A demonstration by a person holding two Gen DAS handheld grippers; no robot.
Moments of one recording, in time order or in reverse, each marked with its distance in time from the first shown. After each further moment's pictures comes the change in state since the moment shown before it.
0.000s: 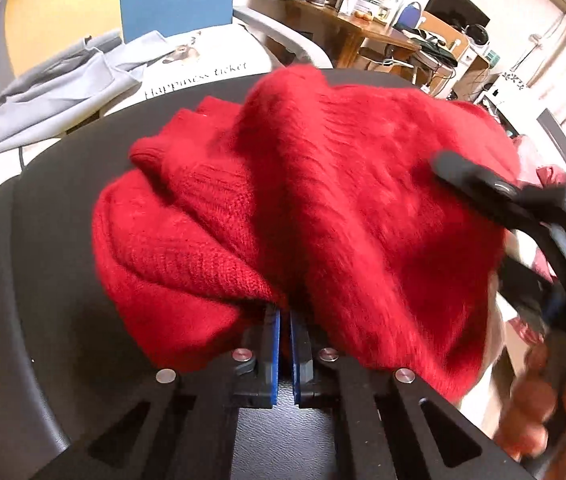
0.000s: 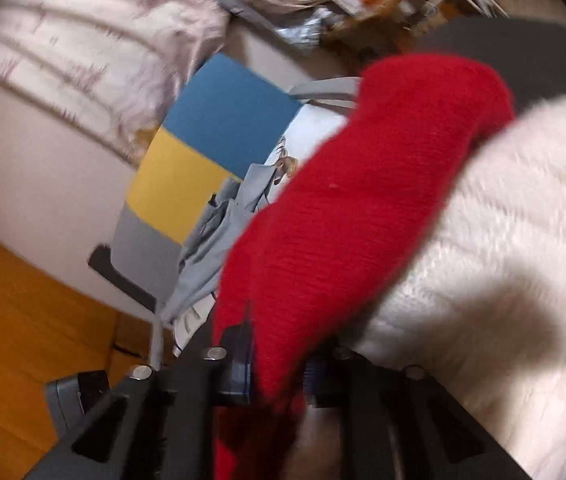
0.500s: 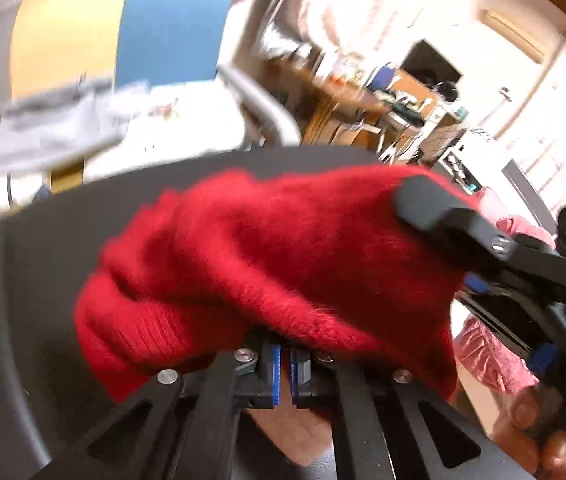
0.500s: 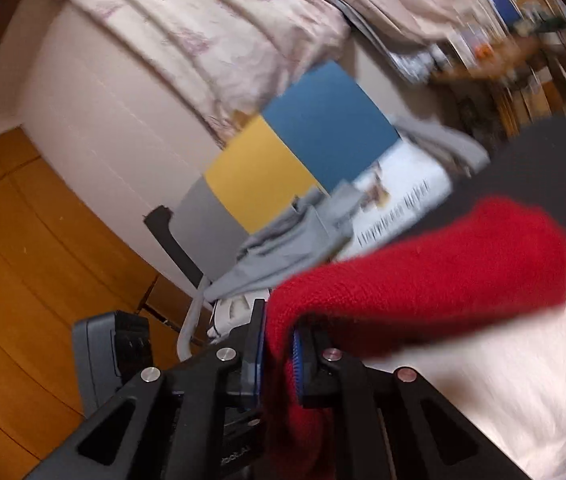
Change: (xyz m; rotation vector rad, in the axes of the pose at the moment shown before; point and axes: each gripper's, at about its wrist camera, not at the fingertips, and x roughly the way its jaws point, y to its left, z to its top) left arm -0.060 -0.021 0.060 -0.016 -0.246 -0.124; right arm -0.048 0.115 0.015 -0.272 -0.032 0.191
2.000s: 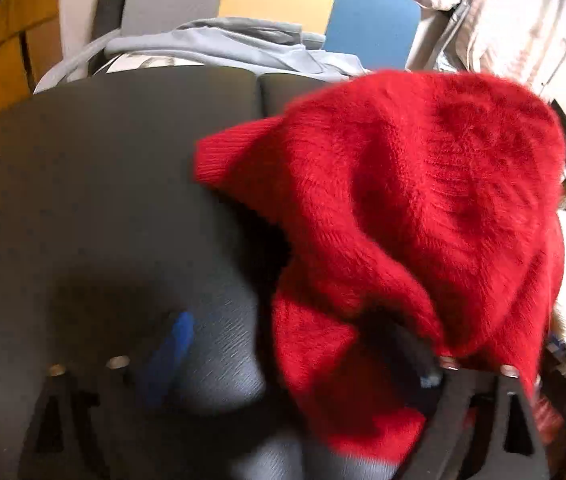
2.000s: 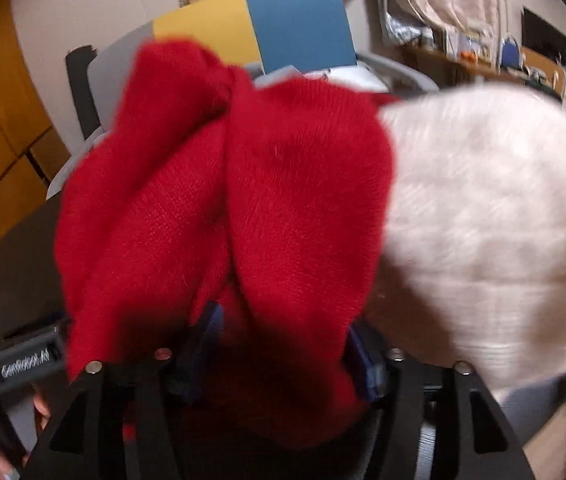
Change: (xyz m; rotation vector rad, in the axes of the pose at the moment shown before) left arm 0.012 0.212 -0.205 -0.306 -0.021 0.413; right arm 0.078 0.023 -0.260 -0.258 0.290 -0.506
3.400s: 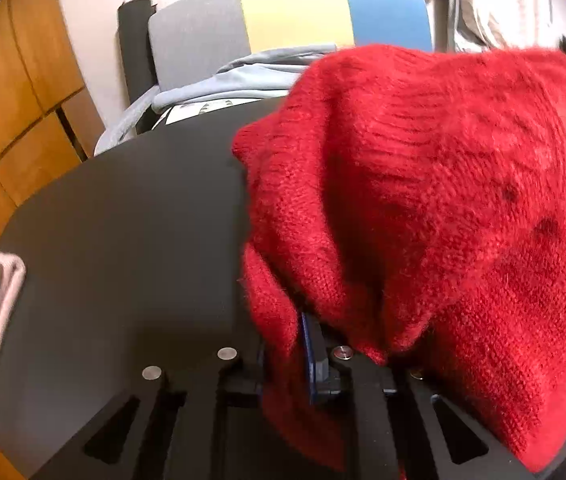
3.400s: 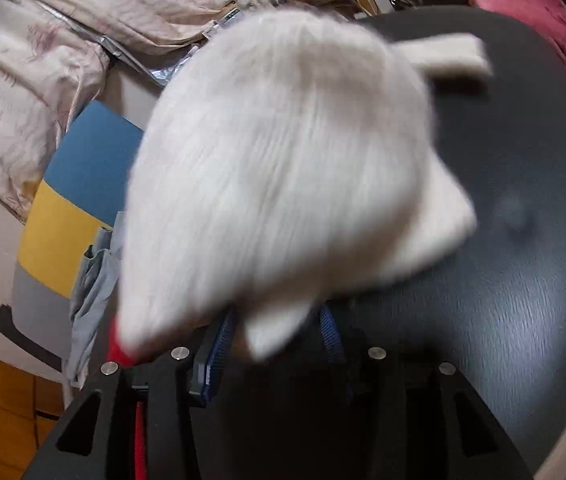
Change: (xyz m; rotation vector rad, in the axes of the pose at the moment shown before) left arm -0.023 0.094 -0.033 0.101 -0.122 0.220; right arm -0.013 -0.309 -0.011 0.785 -0.166 -0.017
